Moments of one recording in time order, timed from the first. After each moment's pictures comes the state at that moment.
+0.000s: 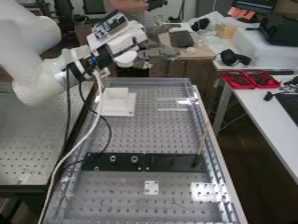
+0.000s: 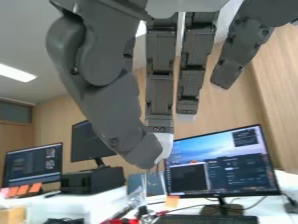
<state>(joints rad) 1.44 -1.82 -1.97 -2.11 -2.00 -0.47</state>
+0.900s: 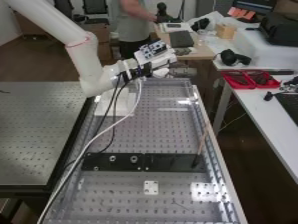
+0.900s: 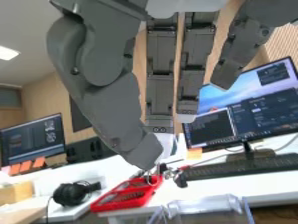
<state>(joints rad) 1.77 -2.12 -1.79 -2.17 -1.65 -0.53</state>
